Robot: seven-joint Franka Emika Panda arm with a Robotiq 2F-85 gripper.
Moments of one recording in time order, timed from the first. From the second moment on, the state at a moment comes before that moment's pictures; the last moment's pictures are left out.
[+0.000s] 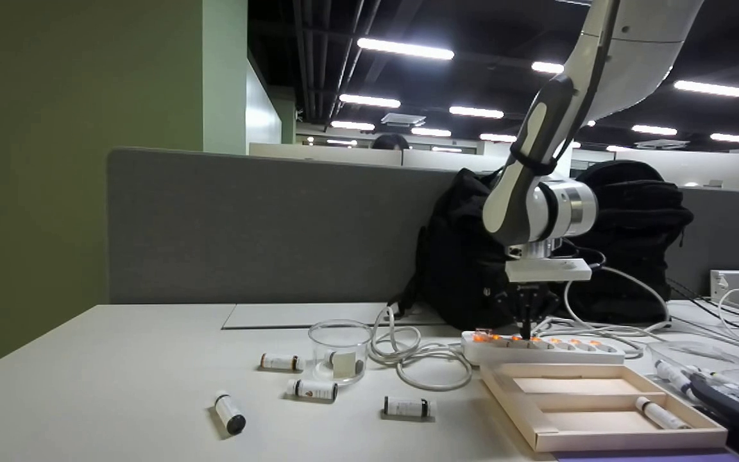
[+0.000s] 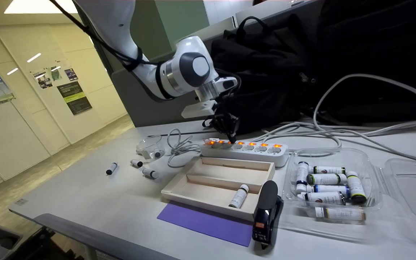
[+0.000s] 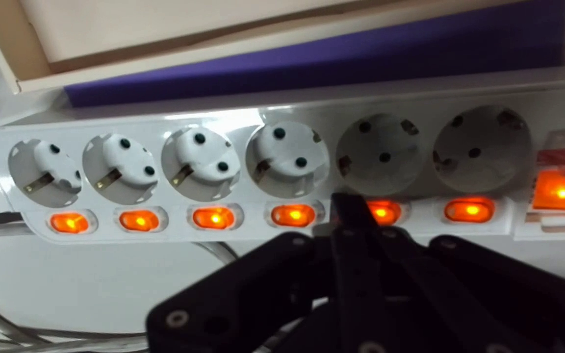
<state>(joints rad) 0.08 0.78 -0.17 -1.84 -0.01 2.69 0.28</state>
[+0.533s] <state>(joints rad) 0.08 0.78 -0.16 -1.83 0.01 2.72 0.28</state>
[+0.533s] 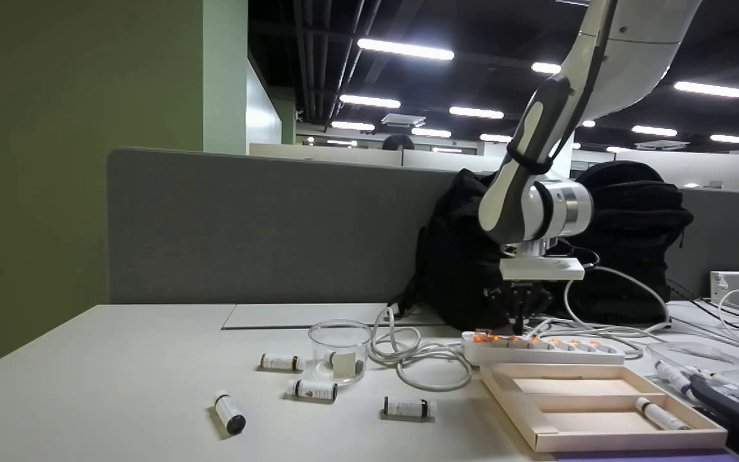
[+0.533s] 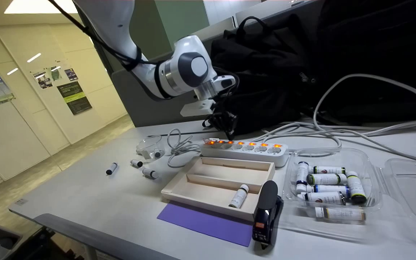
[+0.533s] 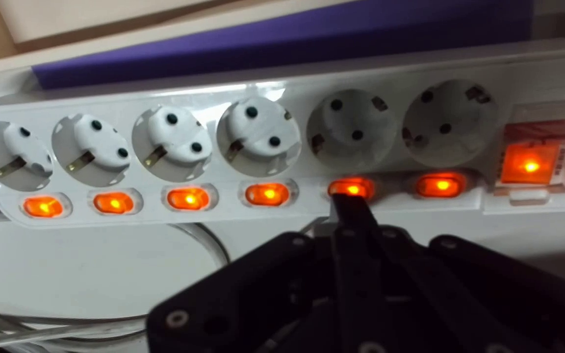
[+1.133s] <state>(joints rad) 0.09 0.79 -0.15 -1.83 0.02 2.72 0.28</state>
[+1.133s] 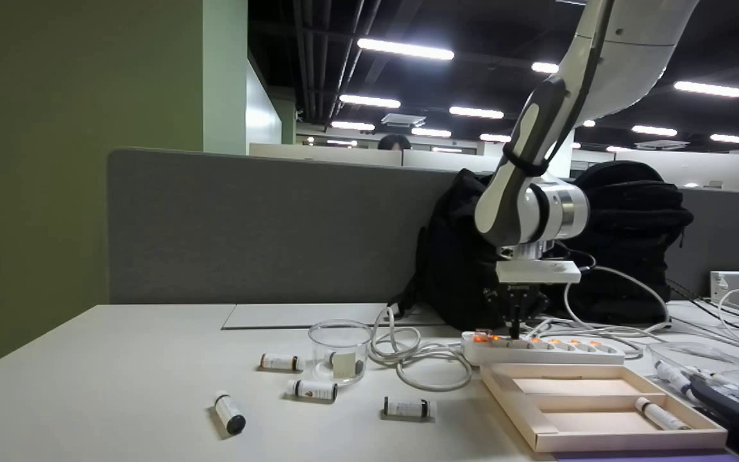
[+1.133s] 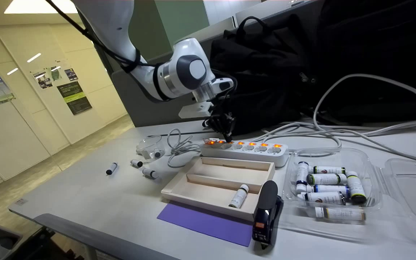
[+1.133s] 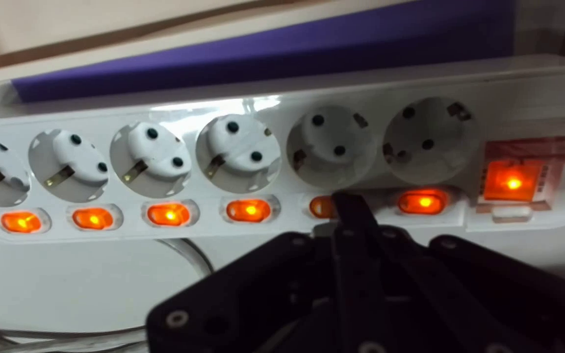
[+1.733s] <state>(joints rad) 0.13 0.79 -0.18 -1.81 0.00 2.71 0.28</state>
